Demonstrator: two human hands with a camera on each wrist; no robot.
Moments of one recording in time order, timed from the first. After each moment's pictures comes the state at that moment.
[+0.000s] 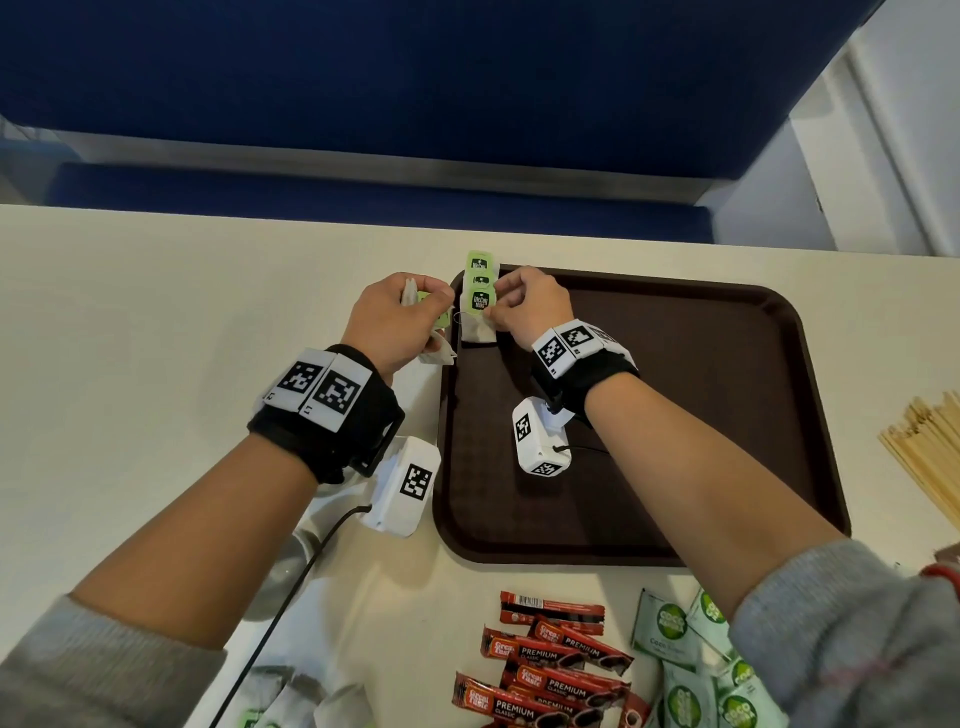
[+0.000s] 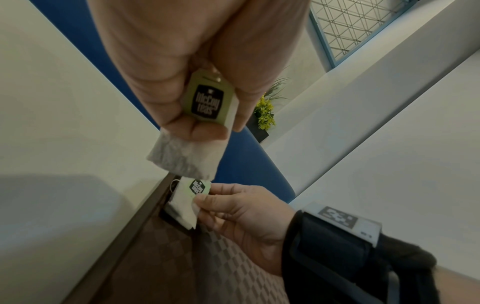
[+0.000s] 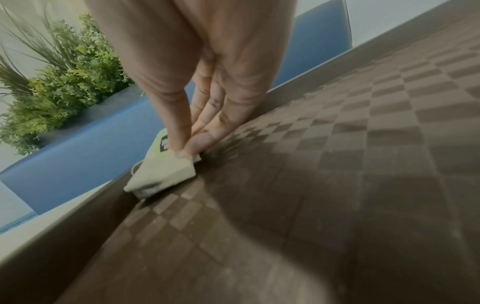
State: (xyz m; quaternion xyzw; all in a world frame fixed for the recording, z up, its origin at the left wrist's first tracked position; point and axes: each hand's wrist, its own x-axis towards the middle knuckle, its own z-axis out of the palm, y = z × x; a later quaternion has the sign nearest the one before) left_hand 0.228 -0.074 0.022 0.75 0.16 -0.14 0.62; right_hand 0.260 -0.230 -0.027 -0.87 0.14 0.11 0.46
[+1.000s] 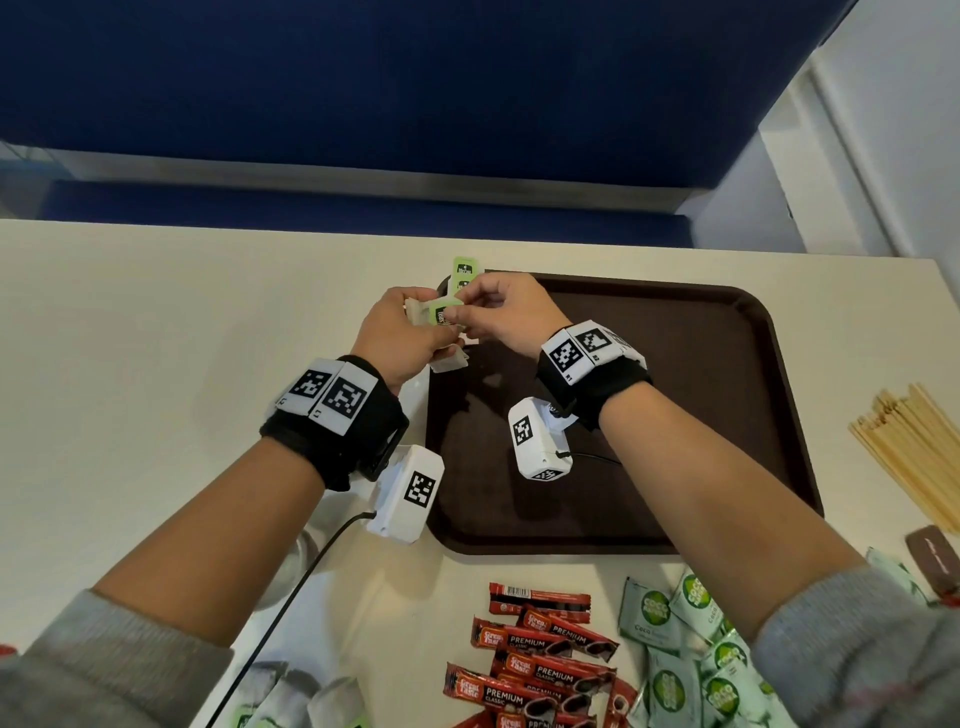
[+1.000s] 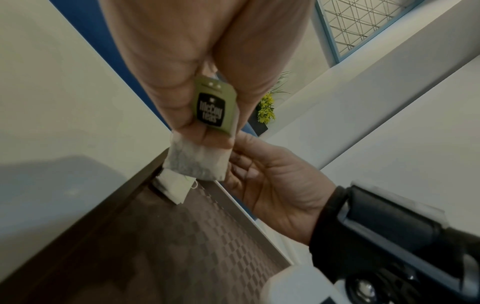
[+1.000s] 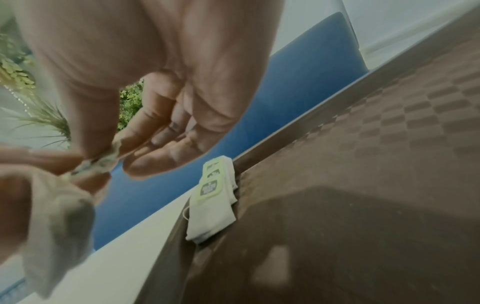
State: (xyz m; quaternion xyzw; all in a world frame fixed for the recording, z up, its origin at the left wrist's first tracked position) left_hand 0.215 -0.085 0.023 0.71 0.15 -0.18 0.66; right_hand 0.238 -0.229 0.016 -0.81 0.00 0.19 0.56
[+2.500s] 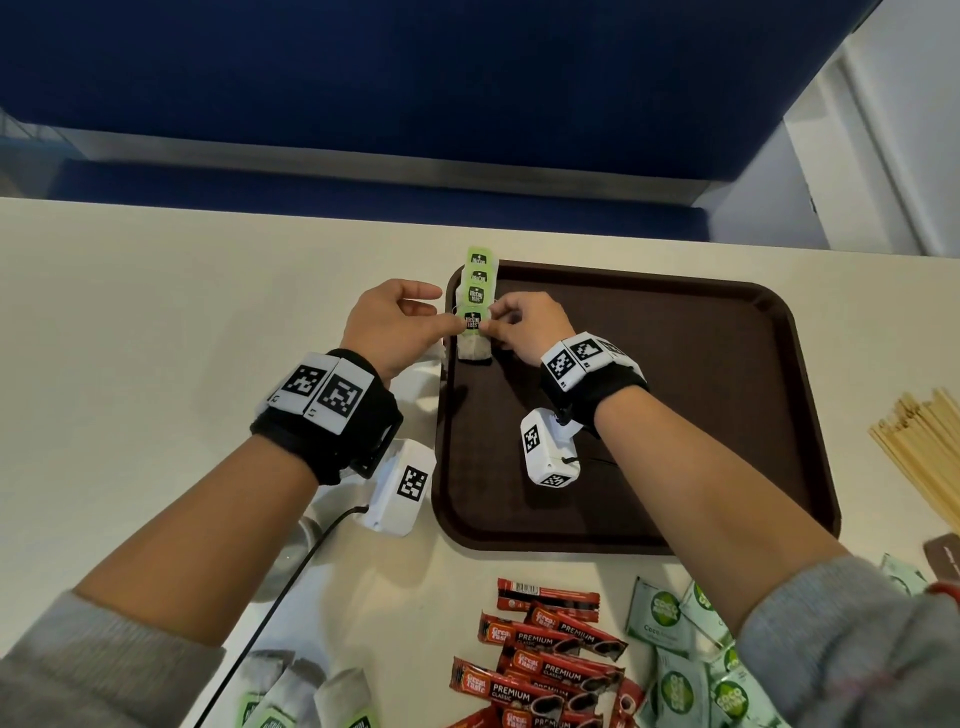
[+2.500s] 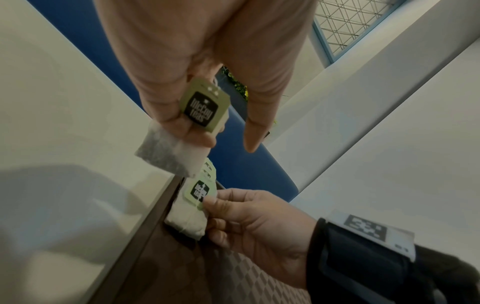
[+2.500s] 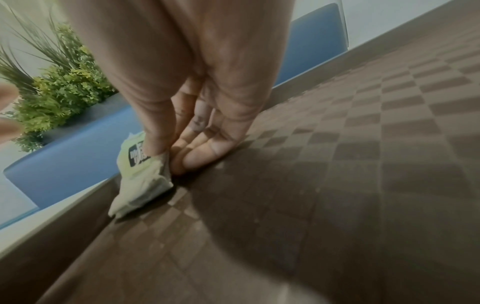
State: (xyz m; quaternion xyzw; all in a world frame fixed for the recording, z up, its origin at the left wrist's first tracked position) left_hand 0.214 -0.069 0.027 0.78 0.17 -0.16 0.59; right_hand 0.243 -0.236 -0.034 -0.88 0.08 0.17 0.43
